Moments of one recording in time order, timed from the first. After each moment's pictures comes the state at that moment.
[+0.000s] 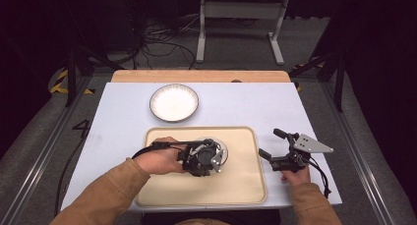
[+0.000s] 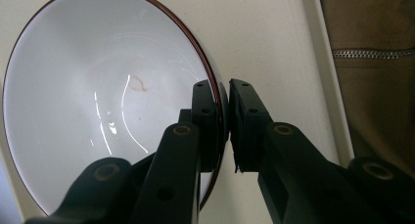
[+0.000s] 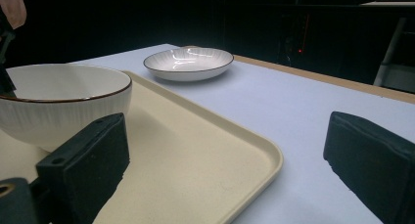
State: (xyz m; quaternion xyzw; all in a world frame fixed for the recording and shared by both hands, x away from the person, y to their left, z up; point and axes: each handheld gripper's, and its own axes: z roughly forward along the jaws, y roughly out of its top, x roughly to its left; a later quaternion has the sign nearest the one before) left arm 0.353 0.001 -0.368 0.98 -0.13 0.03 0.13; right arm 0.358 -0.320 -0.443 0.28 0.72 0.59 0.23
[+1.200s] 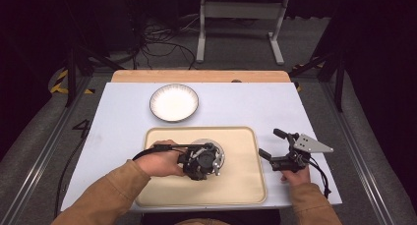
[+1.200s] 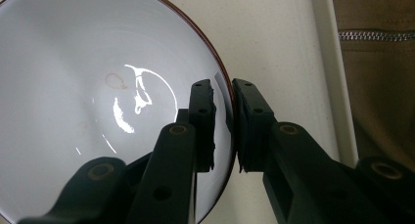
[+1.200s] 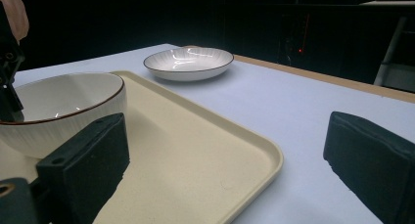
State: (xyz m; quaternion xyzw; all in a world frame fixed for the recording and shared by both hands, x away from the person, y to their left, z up) left arm 0.354 -0.001 -0.384 0.99 -0.13 0.01 0.10; right arm 0.359 -0.320 -0.443 0.28 0.72 0.59 0.23
